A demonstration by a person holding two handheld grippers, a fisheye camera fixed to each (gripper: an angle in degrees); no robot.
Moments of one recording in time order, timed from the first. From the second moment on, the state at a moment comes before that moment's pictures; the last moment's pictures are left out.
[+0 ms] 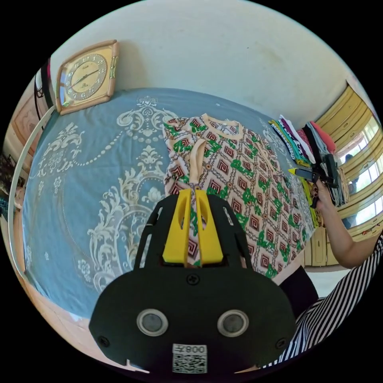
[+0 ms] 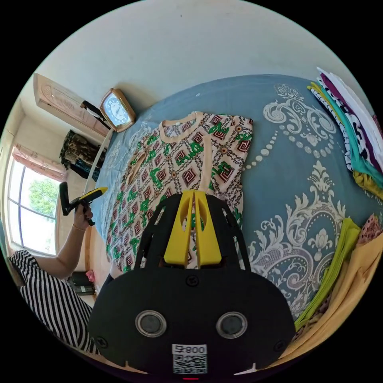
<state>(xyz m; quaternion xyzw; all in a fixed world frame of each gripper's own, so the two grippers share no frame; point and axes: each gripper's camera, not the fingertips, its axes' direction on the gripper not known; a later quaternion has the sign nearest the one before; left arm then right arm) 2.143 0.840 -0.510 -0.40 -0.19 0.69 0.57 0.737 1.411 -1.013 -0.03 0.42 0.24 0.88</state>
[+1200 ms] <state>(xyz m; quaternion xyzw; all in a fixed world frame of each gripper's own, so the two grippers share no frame) 1.961 0.610 -0.741 -0.56 -0.27 0.34 0.71 0.548 1.842 -1.129 0.02 0.28 0.46 0.84</state>
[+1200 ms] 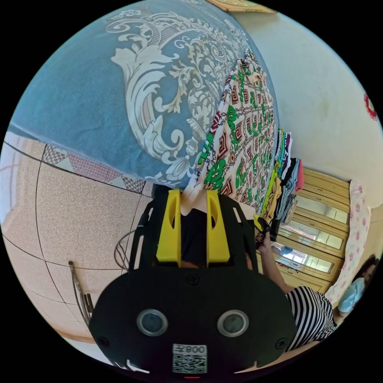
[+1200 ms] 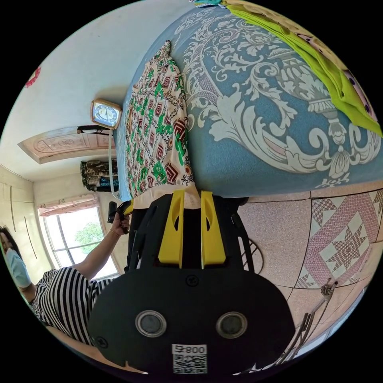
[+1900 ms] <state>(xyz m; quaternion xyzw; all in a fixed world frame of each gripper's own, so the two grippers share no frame) 1.962 0.573 -0.864 -0.56 -0.20 0.37 0.72 0.480 1.914 -1.156 0.01 0.23 0.43 0.88</state>
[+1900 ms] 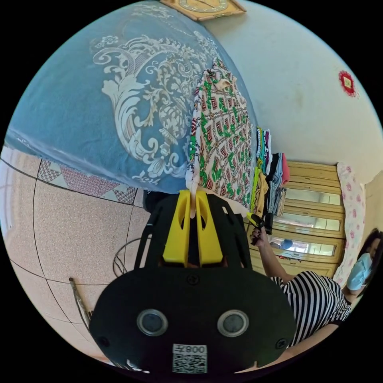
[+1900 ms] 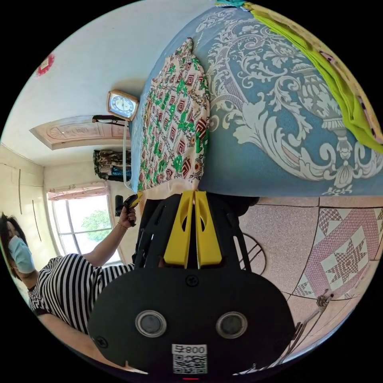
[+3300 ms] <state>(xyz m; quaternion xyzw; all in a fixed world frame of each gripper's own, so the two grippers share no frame) 2.005 0.604 -1.108 -0.60 -0.07 0.38 0.70 0.272 1.967 -1.188 0.07 0.17 0.36 0.92</state>
